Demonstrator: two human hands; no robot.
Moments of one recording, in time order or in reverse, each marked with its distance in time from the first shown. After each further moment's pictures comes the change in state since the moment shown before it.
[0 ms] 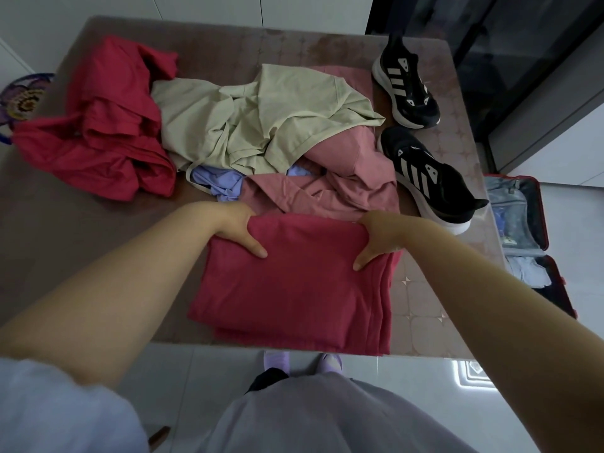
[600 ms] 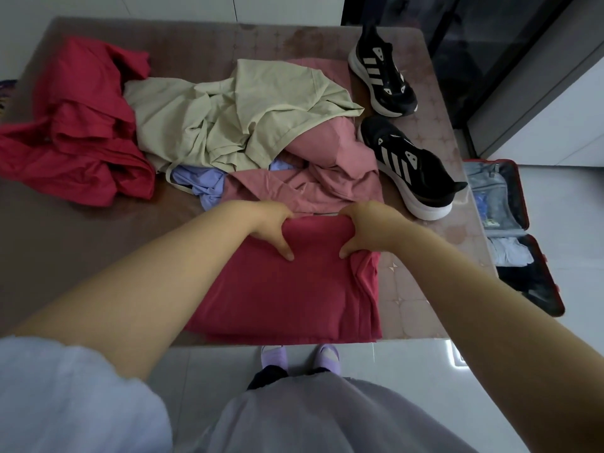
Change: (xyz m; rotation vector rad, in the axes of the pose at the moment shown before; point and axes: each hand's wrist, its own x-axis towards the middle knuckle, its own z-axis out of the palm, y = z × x) left_hand 0.022 0.073 0.015 0.210 0.010 0.203; right_hand -0.020 -0.008 0.016 -0.098 0.311 -0.028
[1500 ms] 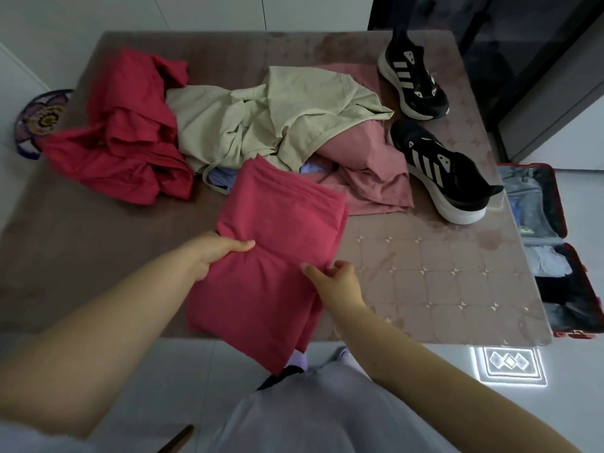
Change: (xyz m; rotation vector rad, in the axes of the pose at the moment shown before) left_hand -0.089 -0.080 0.054 -1.335 0.348 -0.603; right_hand -0.016 -0.107 0.111 1.237 0.166 0.613
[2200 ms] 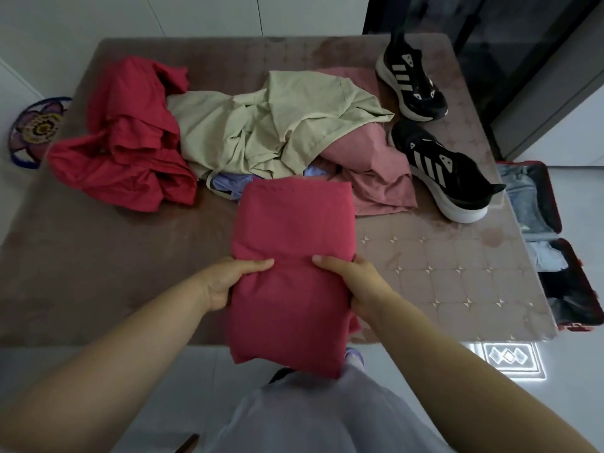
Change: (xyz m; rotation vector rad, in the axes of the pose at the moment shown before) left_hand -0.023 -0.021 0.010 -0.175 -0.348 0.014; right_hand -0.013 -0.034 -0.020 0.502 -0.255 0.103
